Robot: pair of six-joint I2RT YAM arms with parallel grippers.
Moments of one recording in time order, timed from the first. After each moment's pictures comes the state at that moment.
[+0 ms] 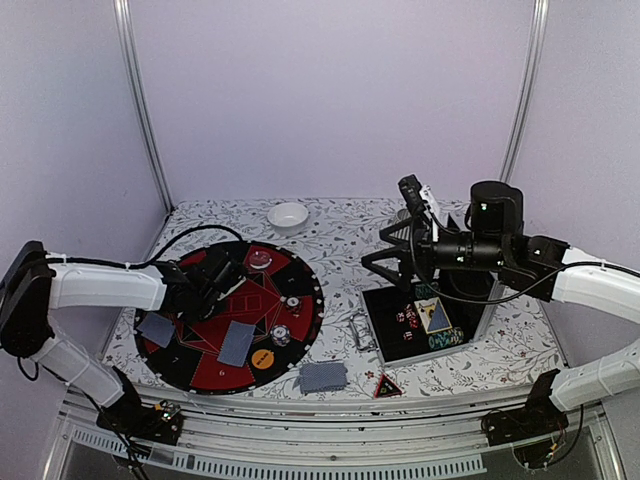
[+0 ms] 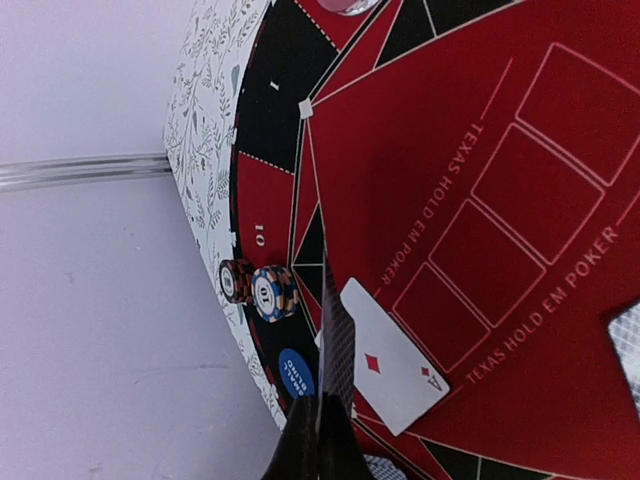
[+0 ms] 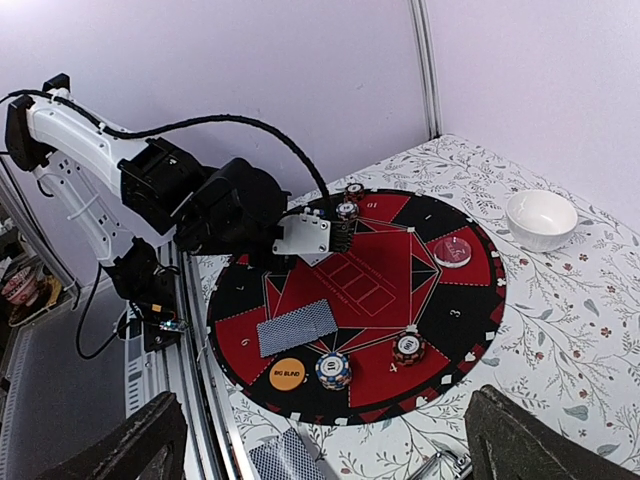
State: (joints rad) left arm -0.74 1.45 0.77 -0.41 -0.83 0.37; right arm 0.82 1.17 0.94 -0.01 -0.39 0.14
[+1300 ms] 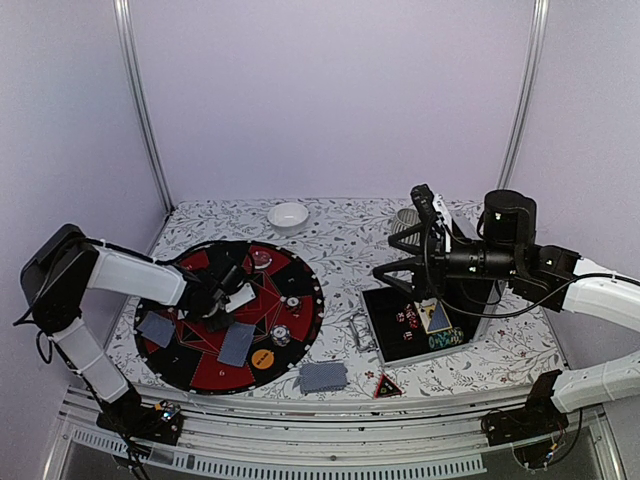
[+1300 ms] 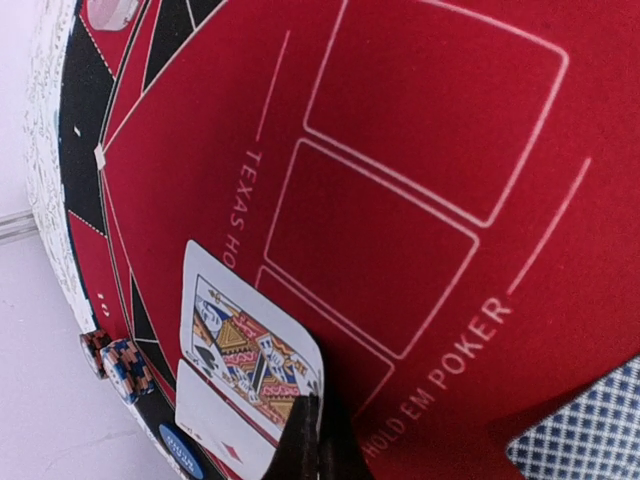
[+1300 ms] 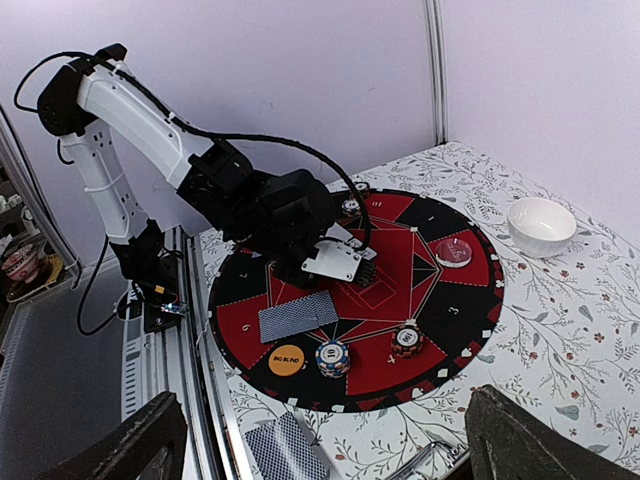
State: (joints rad) left arm -0.63 1.66 0.74 -0.27 -0.50 0.50; right arm 0.81 1.08 0.86 -0.01 -0.42 0.08
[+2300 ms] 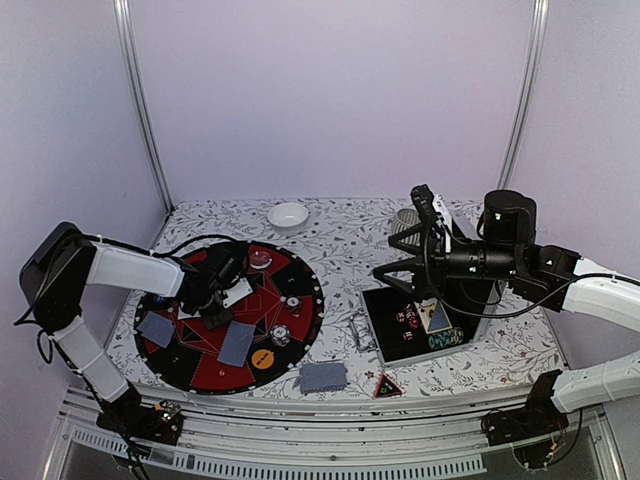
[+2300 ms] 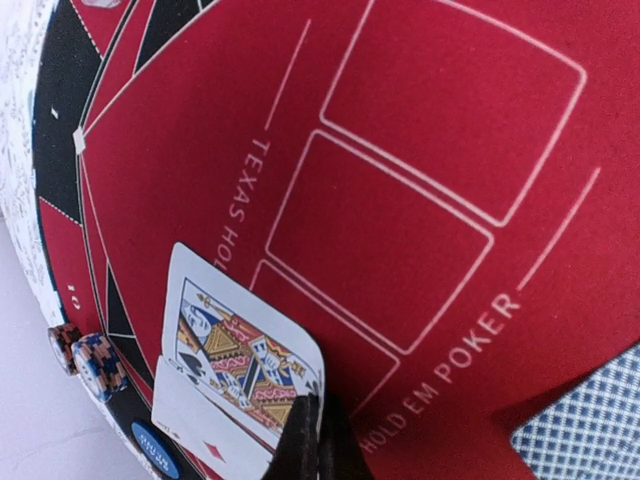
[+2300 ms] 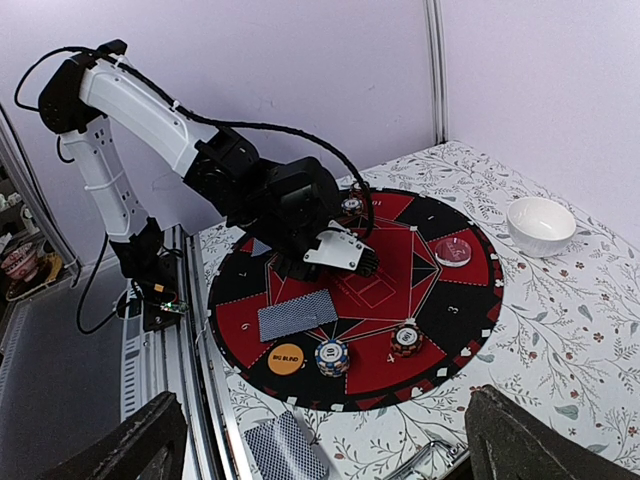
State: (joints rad) left arm -0.59 1.66 0.79 -0.37 -0.41 0.45; right arm 0.81 1.08 0.86 -0.02 -0.42 0.08
